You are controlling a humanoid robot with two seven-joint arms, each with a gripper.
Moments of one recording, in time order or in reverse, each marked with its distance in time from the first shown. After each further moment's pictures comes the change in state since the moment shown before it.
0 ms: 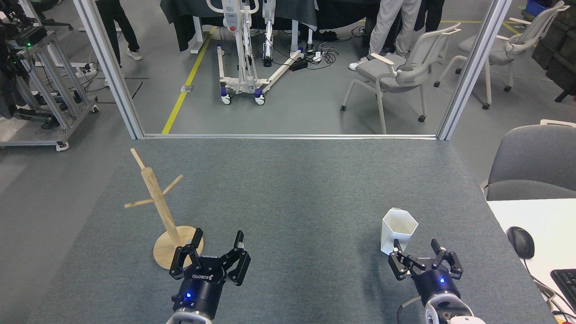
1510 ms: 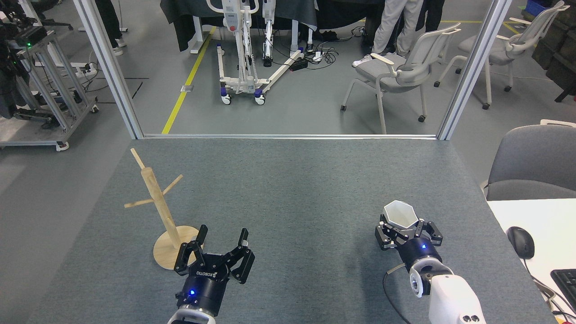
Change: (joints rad) left arm -0.024 -0.008 -0.007 0.031 0.000 -0.046 0.027; right arm -0.249 0.028 0.089 0.252 -0.004 -0.050 0.001
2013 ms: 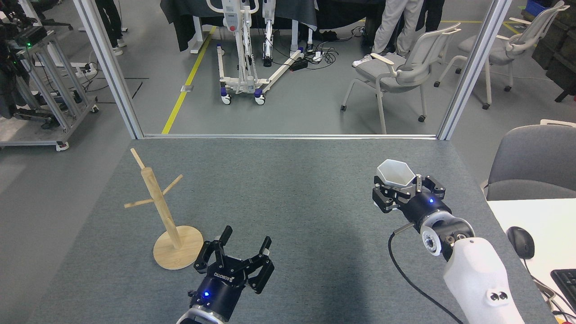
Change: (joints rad) left arm -0.006 0.005 -0.061 -0.016 0.000 -0.144 -0.051; right arm -0.036 -0.097 0.012 -0.439 -0.079 -0.074 0.407
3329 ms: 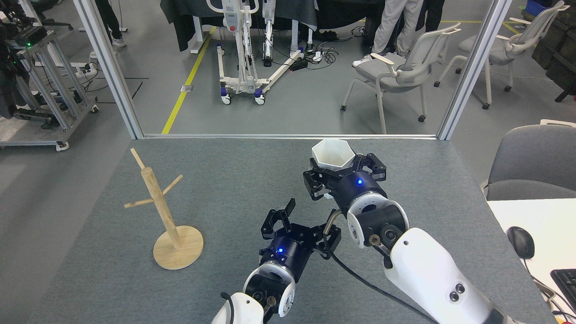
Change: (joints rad) left arm -0.270 -0.210 -0.179 0.143 -0.055 0.239 -0.266; right arm -0.150 -0.006 0.518 -0.455 -0.023 0.648 0.381
